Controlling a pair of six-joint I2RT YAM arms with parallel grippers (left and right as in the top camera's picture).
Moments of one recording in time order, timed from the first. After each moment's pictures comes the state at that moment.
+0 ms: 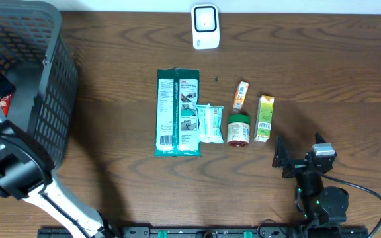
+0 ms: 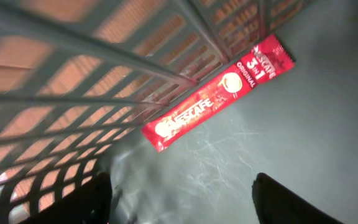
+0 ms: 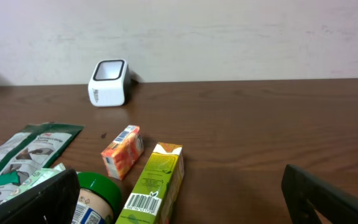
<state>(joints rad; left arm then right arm) 0.60 2.12 1.96 -1.12 -0.38 -0.17 0.05 0.01 0.01 -0.07 -0.05 0.08</state>
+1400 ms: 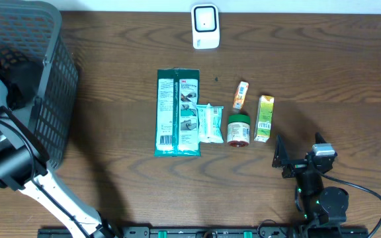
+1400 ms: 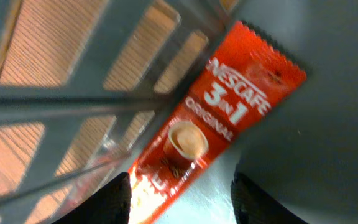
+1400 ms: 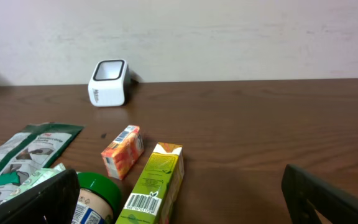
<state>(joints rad) 0.62 2.23 1.74 -0.72 -0.34 0.12 0.05 0.01 0.01 -0.07 -0.05 0.08</state>
